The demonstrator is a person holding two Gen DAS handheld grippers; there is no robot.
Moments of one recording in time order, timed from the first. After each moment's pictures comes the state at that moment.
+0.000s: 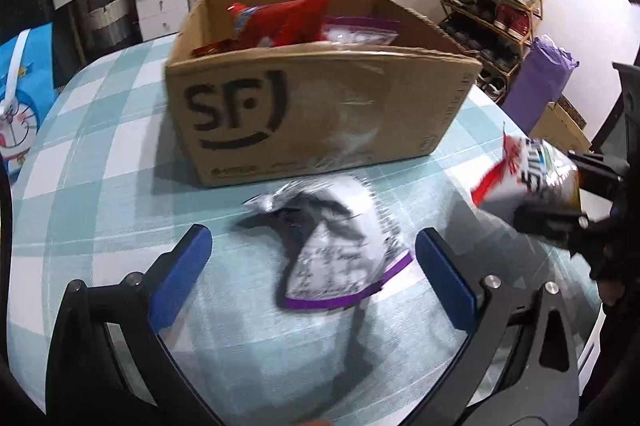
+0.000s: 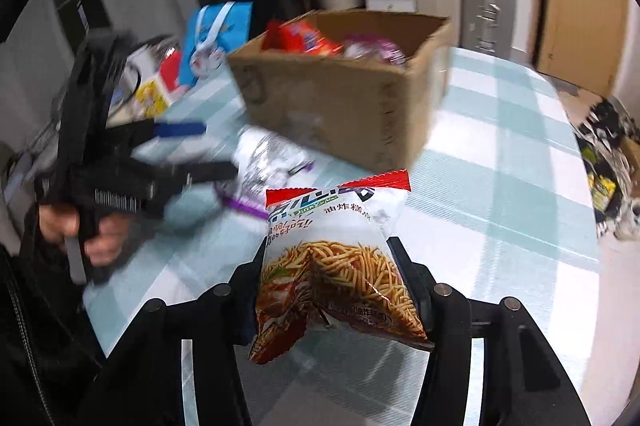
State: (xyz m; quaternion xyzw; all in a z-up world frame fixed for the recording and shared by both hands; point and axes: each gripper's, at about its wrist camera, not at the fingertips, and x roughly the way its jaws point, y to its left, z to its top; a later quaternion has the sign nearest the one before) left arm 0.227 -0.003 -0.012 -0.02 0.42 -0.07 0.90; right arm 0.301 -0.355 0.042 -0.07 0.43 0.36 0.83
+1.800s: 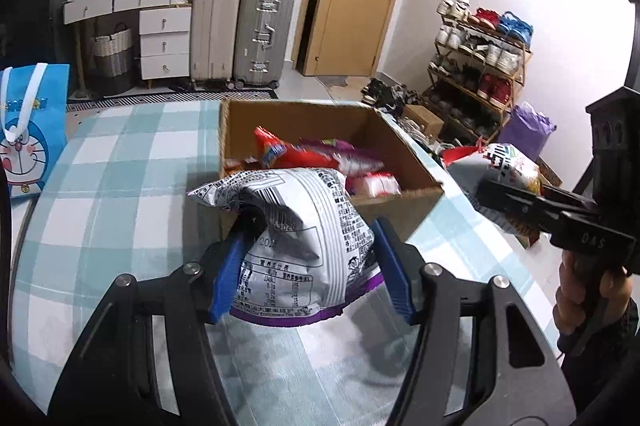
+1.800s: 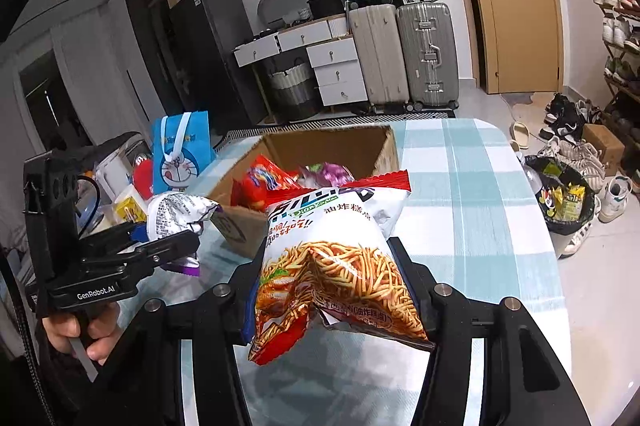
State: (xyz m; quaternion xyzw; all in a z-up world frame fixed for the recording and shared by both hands) left arm 0.189 0.067 0.112 -0.08 0.32 -0.08 0.94; right arm 0.322 -0.349 0.119 0.04 0.35 0.30 0.89
